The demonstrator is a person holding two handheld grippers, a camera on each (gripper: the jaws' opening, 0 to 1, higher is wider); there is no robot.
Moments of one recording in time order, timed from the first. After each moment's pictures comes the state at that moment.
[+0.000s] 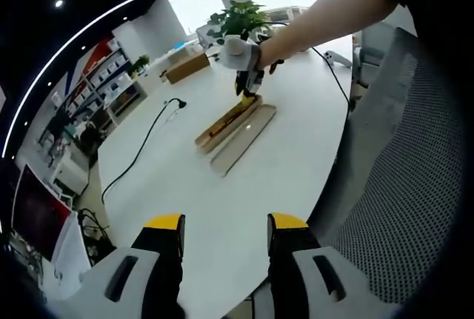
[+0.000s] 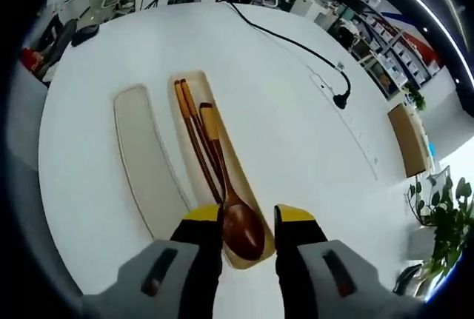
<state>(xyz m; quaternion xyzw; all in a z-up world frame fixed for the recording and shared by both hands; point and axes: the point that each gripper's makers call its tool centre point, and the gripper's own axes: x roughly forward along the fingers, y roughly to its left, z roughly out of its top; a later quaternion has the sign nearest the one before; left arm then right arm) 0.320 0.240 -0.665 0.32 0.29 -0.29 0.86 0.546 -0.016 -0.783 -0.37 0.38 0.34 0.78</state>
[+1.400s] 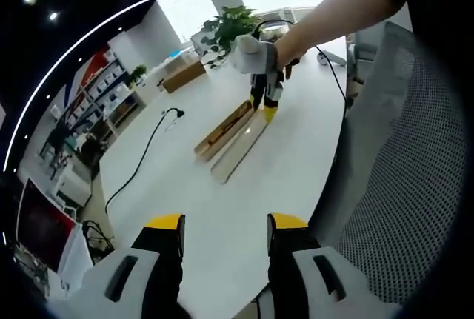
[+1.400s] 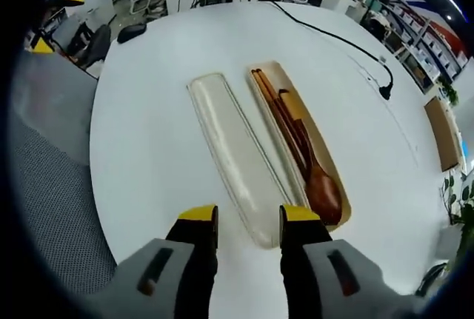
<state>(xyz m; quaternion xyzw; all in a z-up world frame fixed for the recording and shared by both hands) 0.320 0.231 -0.660 0.34 0.27 -0.30 0.85 0.463 0.001 -0.800 -0.33 0.43 0.44 0.71</state>
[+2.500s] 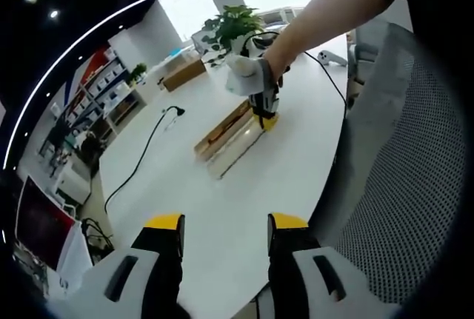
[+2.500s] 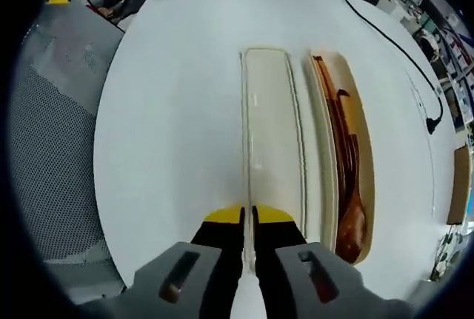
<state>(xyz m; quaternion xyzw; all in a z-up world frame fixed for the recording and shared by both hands) 0.320 0.232 -0.658 0.33 0.27 -0.30 0.86 0.451 0.020 -0.828 -0.41 0.45 0.51 0.61</state>
